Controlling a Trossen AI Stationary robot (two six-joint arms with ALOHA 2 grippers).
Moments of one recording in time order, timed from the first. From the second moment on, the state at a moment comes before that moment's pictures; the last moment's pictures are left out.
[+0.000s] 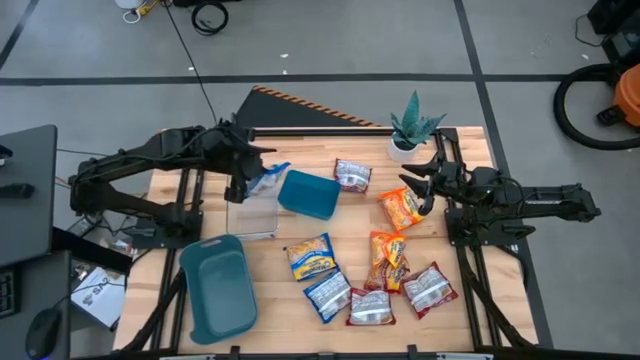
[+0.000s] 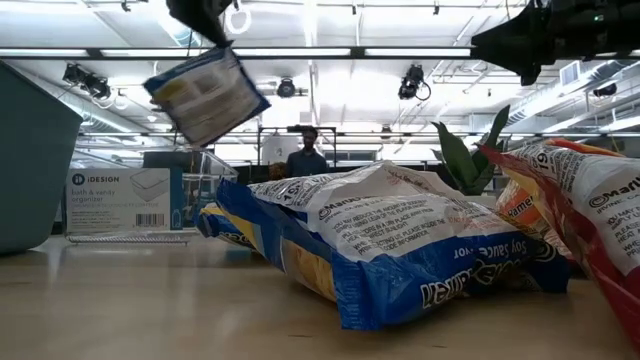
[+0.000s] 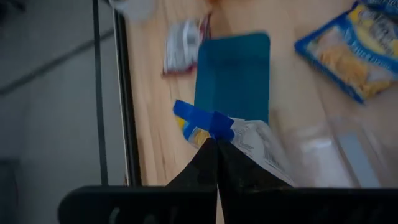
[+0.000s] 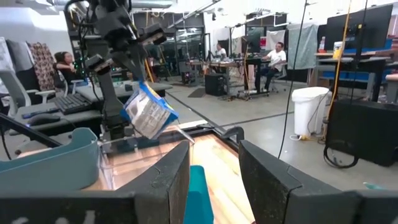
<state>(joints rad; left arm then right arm) 0.24 1.19 1.37 -1.04 -0.13 0.57 -0.06 0.34 0.28 0.16 0.31 0.02</state>
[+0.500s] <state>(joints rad) 0.33 1.18 1.37 -1.28 0.00 0.48 -0.06 0.34 0.28 0.17 0.32 0.00</state>
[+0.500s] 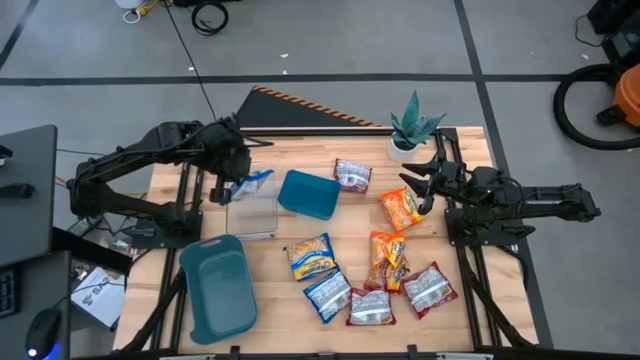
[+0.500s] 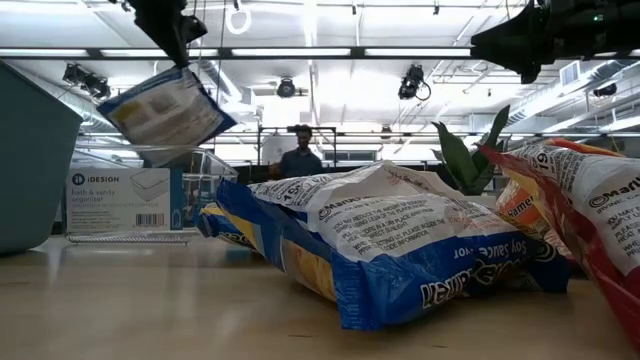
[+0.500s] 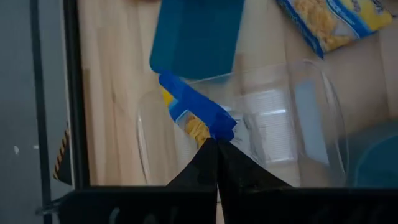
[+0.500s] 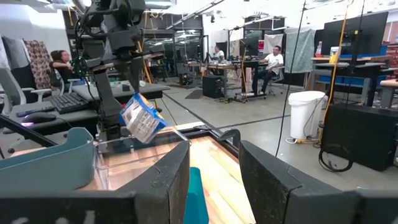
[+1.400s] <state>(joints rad) 0.13 1.20 1.17 -1.20 0.15 0.42 -0.06 0.34 0.28 0.17 0.32 0.00</state>
